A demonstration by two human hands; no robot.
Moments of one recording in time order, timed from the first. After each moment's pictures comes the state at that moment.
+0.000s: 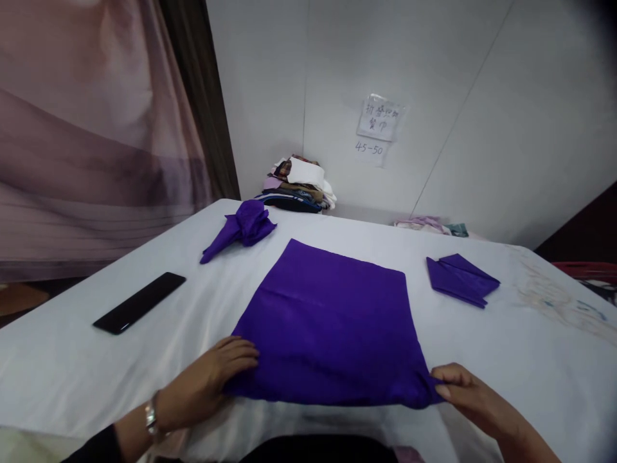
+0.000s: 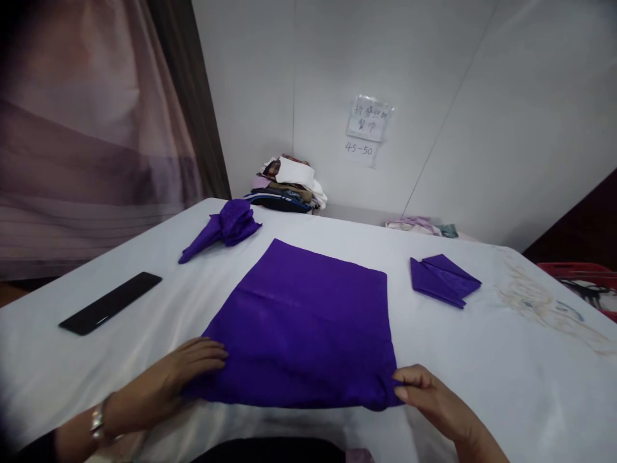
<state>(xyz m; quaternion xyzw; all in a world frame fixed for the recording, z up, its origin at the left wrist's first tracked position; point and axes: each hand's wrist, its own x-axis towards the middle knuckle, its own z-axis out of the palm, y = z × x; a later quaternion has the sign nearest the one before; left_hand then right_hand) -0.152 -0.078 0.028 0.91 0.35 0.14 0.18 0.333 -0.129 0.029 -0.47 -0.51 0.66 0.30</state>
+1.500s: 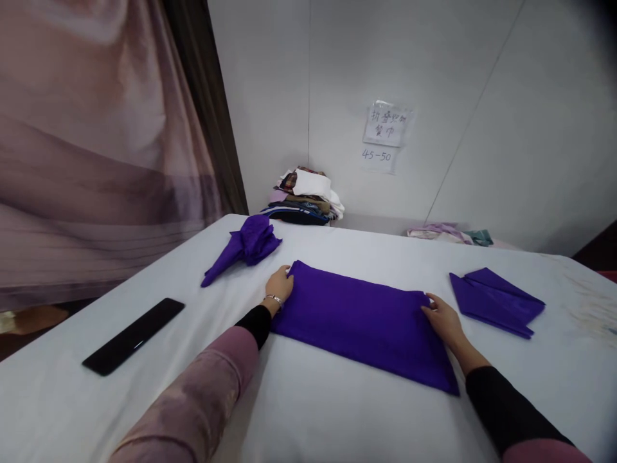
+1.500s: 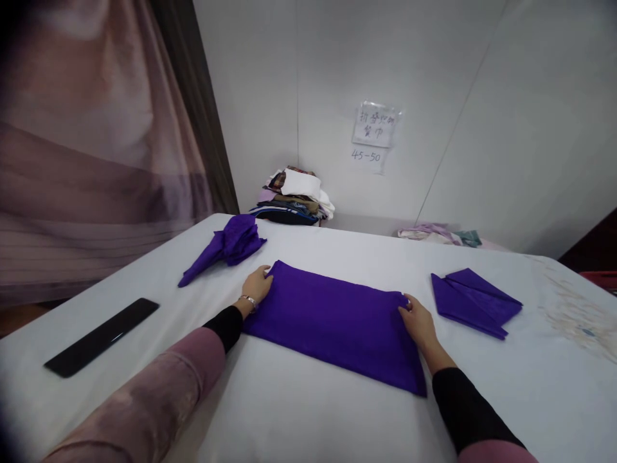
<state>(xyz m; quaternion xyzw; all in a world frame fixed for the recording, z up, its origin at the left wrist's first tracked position) -0.069 0.164 -0.006 0.61 0.74 0.24 0.13 0.374 0.081 -0.046 -0.76 -0.54 0.10 0.33</state>
